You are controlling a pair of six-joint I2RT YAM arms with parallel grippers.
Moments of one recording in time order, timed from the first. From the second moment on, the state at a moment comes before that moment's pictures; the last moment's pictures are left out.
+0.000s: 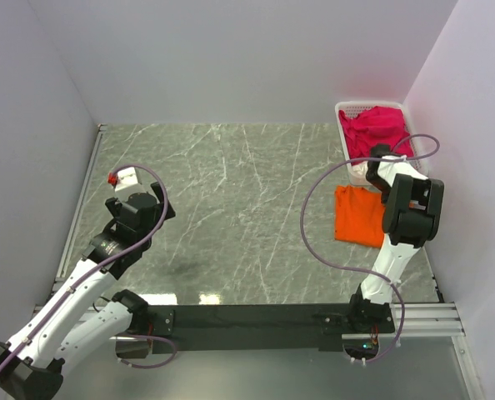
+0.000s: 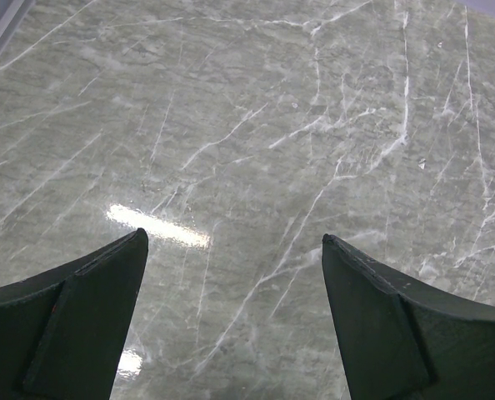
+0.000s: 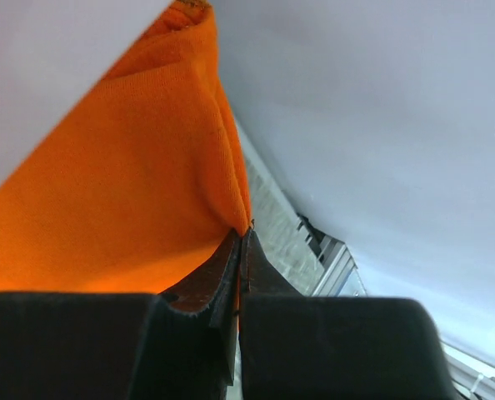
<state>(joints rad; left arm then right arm) -0.51 0.75 0.74 -0.51 -0.65 -0.56 -0.20 1.97 1.36 -0.84 0.89 0.20</state>
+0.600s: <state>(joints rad) -0.51 0.75 0.74 -0.51 -0.65 -0.56 -0.24 1.80 1.42 -0.85 0.83 0.32</state>
